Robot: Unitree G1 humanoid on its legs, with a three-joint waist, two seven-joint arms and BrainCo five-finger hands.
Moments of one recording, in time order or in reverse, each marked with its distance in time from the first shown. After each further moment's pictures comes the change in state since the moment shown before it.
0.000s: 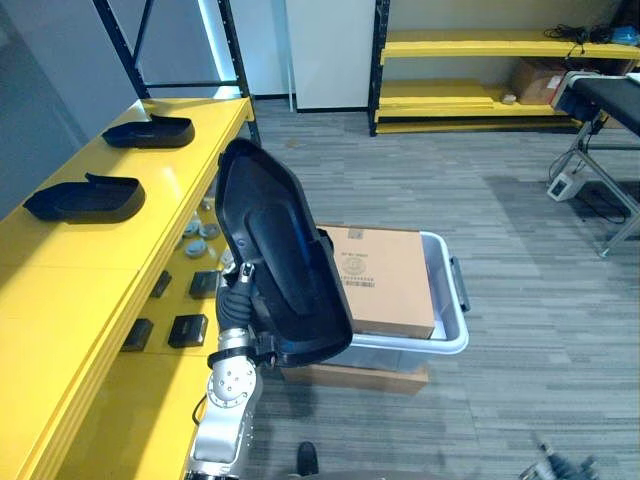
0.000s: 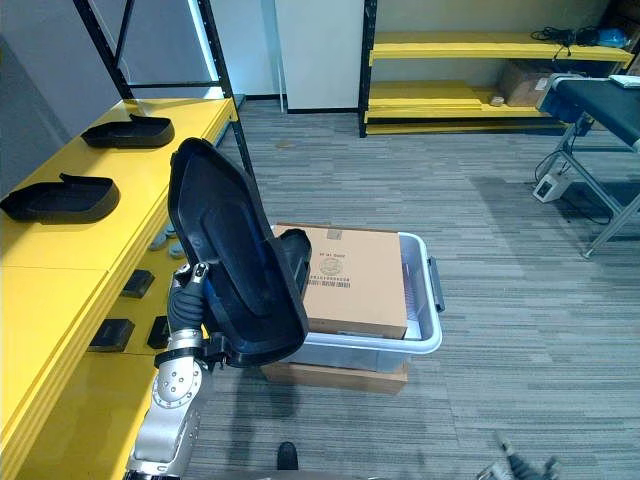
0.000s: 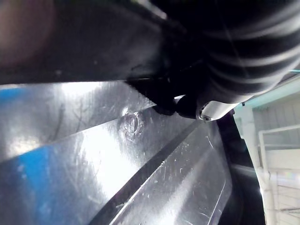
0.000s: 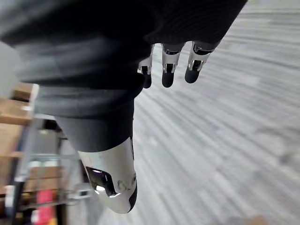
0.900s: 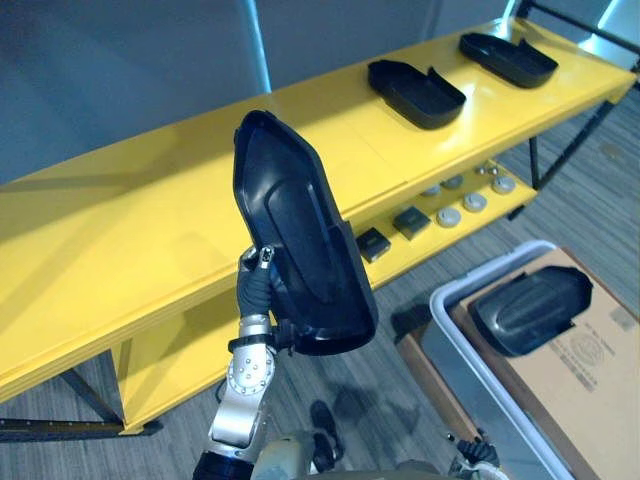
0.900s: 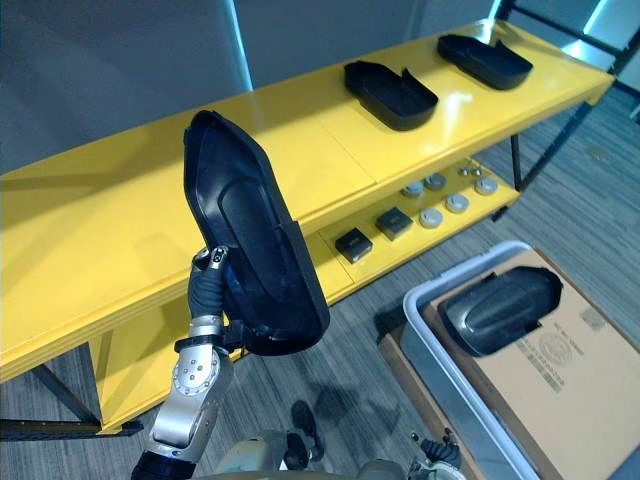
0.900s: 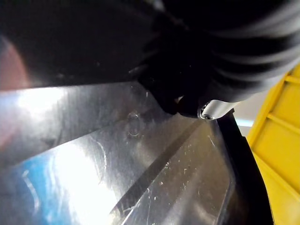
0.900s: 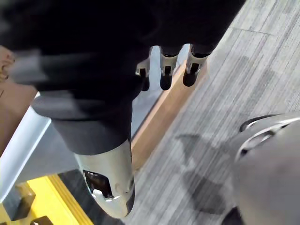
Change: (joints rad) left arm -0.115 -0.015 -0.155 0.086 -0.038 -0.040 0.045; right arm -0.106 -0.002 0.211 0.061 -0.098 0.023 0.011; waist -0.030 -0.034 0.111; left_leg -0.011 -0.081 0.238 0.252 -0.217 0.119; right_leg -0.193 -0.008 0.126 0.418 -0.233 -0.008
